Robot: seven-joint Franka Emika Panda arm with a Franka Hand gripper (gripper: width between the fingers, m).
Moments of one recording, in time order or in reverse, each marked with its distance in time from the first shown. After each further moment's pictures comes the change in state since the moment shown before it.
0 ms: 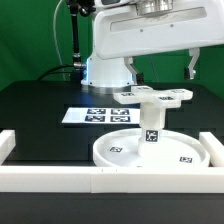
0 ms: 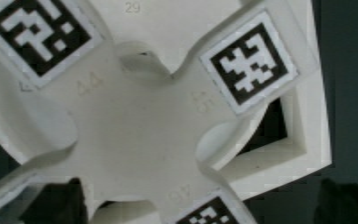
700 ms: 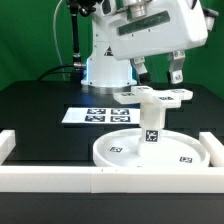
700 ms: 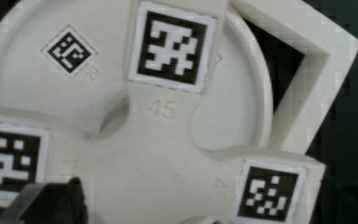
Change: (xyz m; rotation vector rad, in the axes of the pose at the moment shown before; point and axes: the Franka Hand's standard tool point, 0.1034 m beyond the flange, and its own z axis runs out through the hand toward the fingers) arm -0.001 0.008 0.002 0.043 -0.005 0.648
